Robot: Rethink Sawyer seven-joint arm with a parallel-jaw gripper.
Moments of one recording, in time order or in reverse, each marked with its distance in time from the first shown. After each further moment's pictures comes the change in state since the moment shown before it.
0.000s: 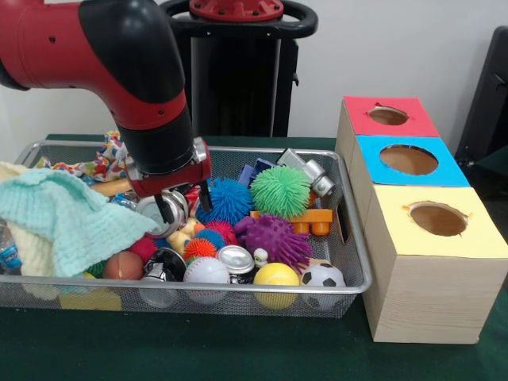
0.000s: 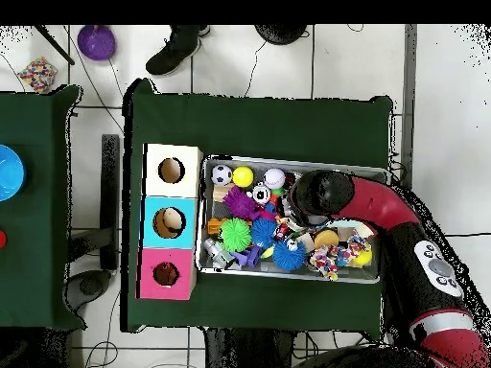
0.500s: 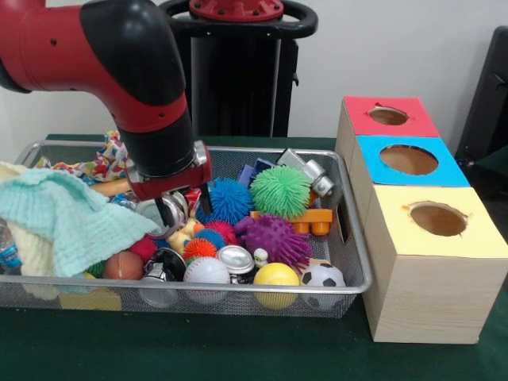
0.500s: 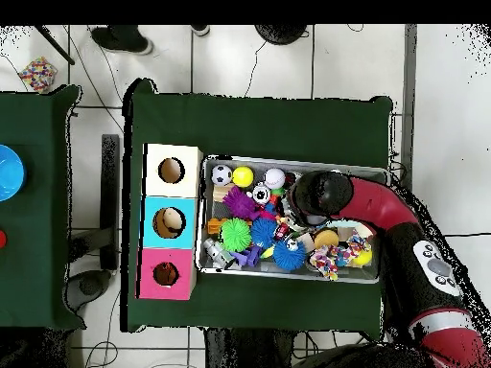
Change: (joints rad) arm 0.000 0.006 0.000 0.001 -0.001 -0.021 0.000
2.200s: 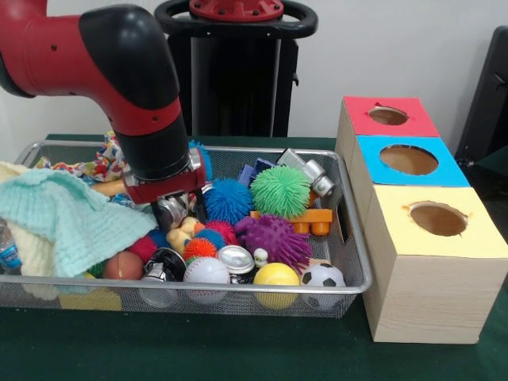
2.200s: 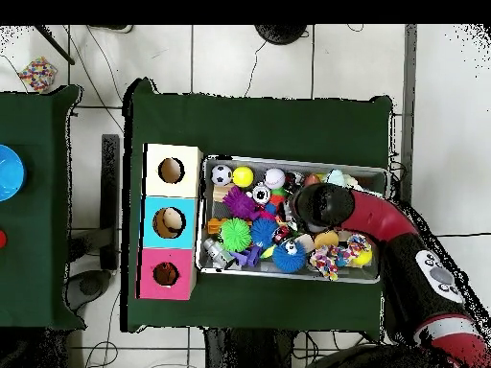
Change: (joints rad) arm -0.037 0.012 -0.002 0.061 -0.004 -0.115 0.000
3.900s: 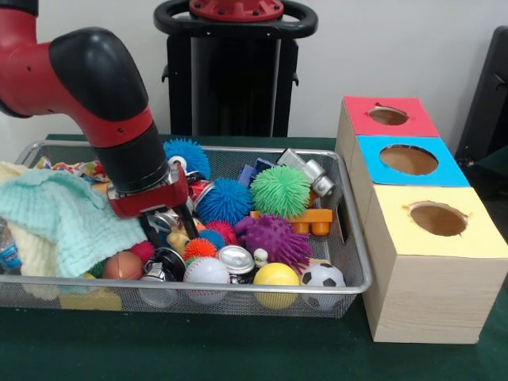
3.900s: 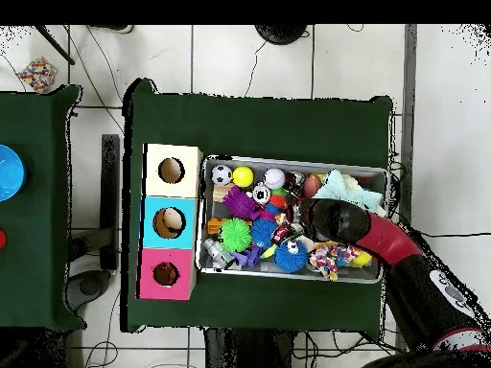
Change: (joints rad) arm -0.161 0.077 0.087 0.077 0.034 -0.188 0.000
